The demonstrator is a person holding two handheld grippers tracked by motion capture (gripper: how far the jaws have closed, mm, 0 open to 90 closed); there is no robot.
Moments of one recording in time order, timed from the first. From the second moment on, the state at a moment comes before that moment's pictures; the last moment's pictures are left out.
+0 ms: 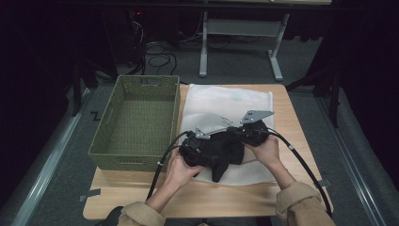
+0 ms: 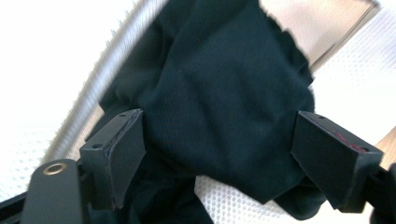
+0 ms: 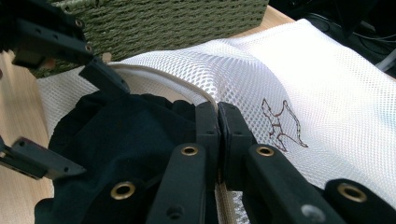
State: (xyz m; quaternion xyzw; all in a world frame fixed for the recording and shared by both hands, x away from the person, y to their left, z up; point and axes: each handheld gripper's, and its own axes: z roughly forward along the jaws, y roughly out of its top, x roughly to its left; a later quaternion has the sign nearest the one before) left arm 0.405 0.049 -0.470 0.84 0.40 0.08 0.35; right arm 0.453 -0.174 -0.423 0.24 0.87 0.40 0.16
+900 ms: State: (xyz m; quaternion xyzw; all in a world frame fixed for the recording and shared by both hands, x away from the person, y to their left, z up) left arm 0.404 0.040 -0.496 0.85 0.40 0.08 0.33; right arm 0.452 -0.170 -0.428 0.24 0.87 0.40 0.16
